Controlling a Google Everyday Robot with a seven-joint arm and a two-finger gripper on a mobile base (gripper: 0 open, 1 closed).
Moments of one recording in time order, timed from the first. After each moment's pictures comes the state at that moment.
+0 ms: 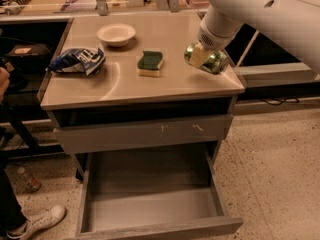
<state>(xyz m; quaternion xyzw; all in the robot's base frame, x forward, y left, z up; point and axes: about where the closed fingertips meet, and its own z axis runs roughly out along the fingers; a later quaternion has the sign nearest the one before) 0.688 -0.145 0.897 -0.38 0.88 -0.10 0.28</state>
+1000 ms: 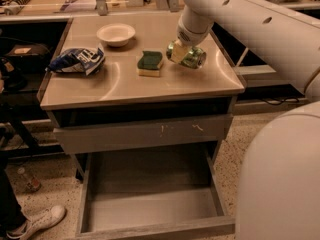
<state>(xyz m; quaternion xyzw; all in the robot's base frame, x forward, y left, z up) 0.754 -0.099 0.871 -0.41 0.87 -0.08 0.27</state>
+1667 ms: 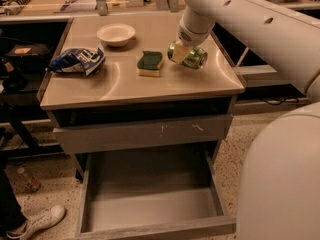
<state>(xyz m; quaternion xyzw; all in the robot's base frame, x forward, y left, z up) 0.755 -0.098 0.871 -0.41 0.87 -0.07 0.27</state>
